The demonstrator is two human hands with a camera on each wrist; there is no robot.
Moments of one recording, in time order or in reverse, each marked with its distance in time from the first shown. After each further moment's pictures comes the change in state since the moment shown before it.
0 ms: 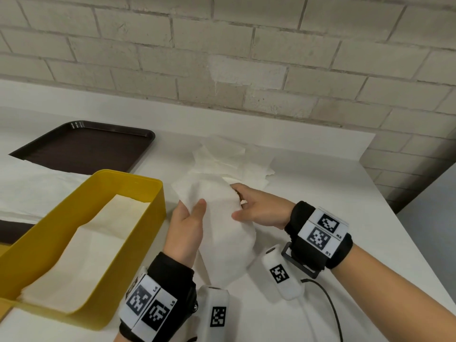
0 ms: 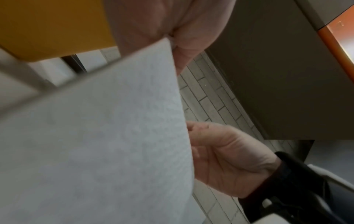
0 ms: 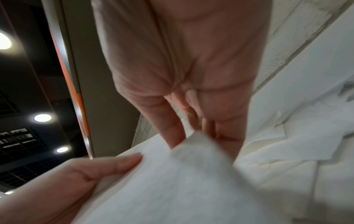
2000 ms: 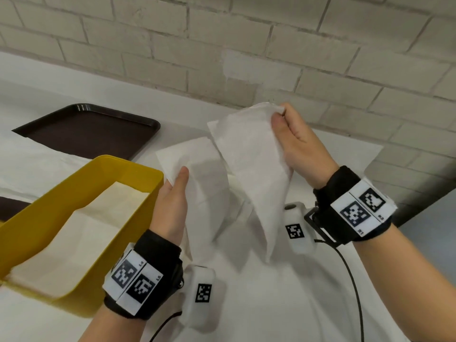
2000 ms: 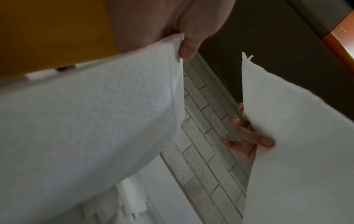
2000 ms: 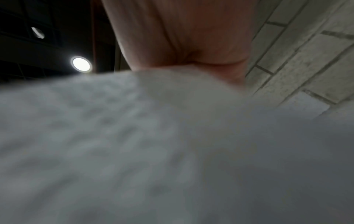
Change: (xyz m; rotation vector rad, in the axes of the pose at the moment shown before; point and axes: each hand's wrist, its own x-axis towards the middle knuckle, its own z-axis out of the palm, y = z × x) left_hand 0.016 0.017 -0.002 -0.187 0.134 0.061; right_hand -0.021 -0.058 -0.056 -0.035 0.543 -0.494
